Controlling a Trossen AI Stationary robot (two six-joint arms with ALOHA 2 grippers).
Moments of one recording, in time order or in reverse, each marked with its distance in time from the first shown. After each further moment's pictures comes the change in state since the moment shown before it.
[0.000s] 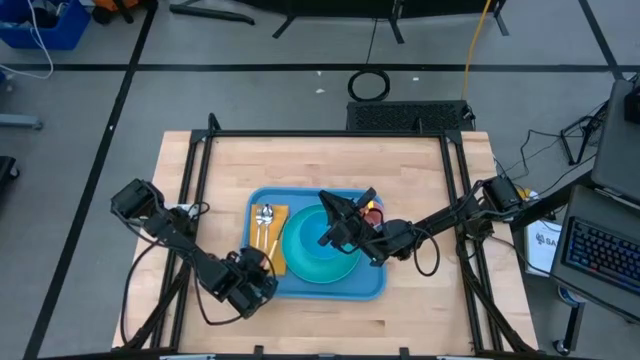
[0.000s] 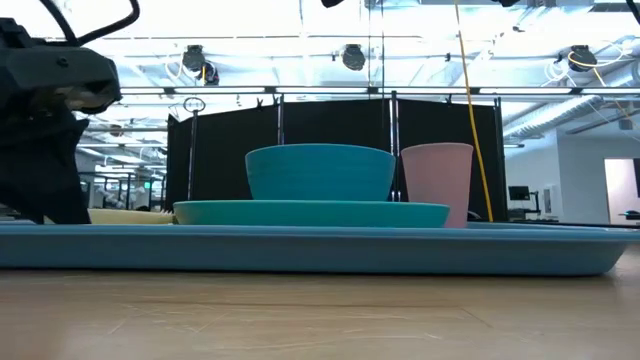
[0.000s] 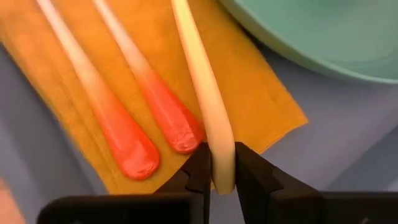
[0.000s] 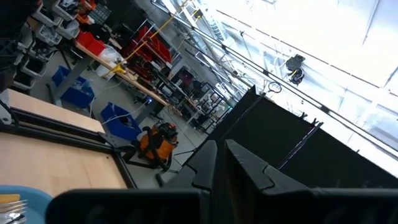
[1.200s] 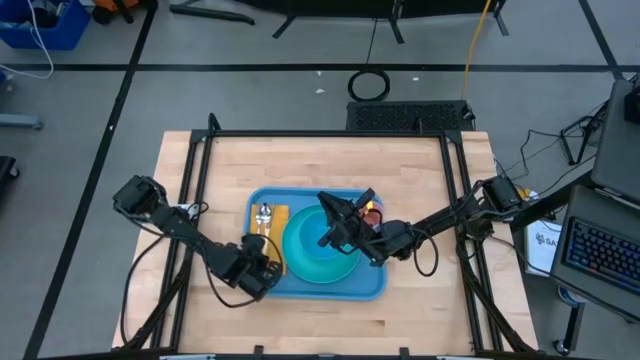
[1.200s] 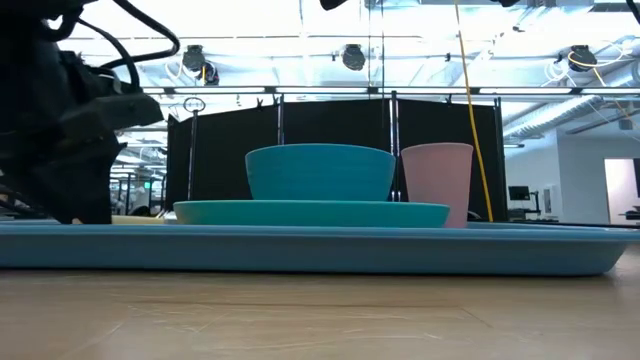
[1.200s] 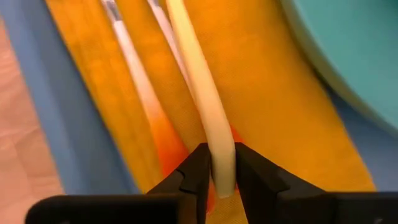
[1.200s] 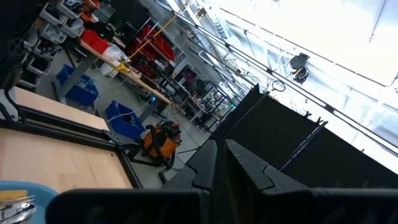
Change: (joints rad) left arm 0.133 -0.012 0.001 -0.108 0.087 -0.036; right arm 0.000 0.000 0.000 -0.035 -0.001 0.037
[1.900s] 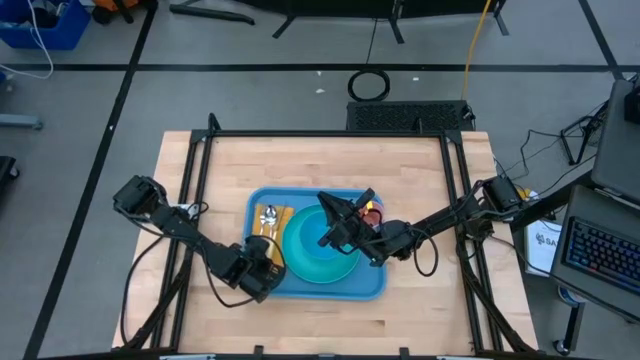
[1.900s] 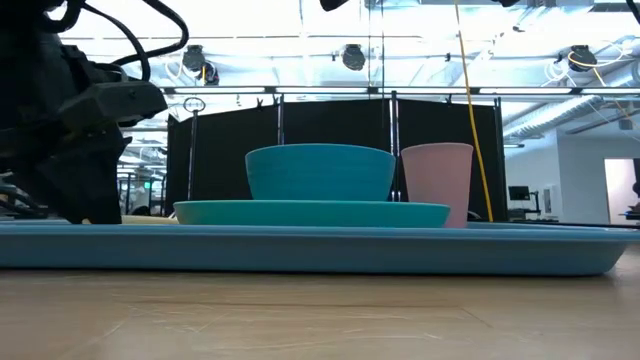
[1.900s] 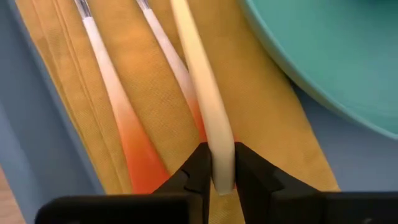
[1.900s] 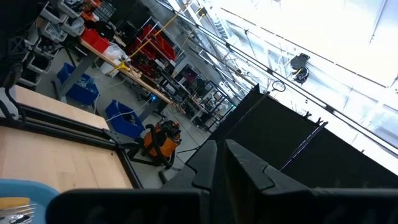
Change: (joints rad) left arm -0.004 0.001 0.000 0.080 -0.009 0.081; right arm 0.000 0.000 0.000 -0.006 0.000 0.000
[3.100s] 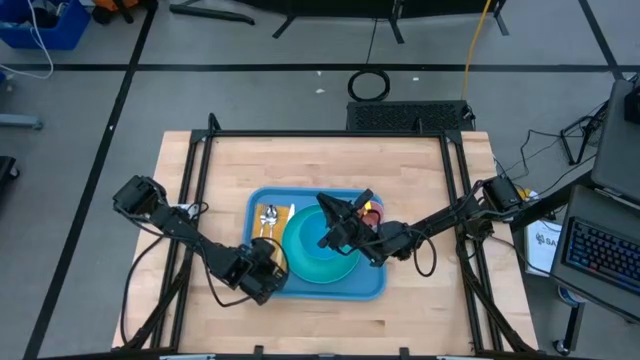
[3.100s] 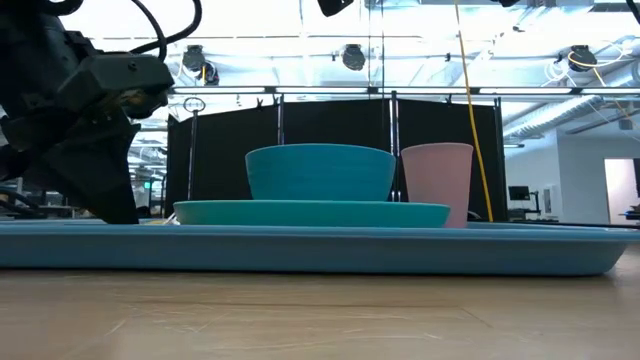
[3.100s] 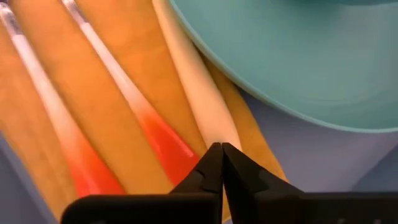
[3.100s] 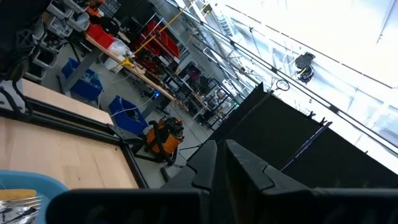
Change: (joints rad) left arm -0.003 0.000 0.000 0.126 -0.026 0.121; right arm 0.000 0.000 0.000 -0.045 0.001 0.026
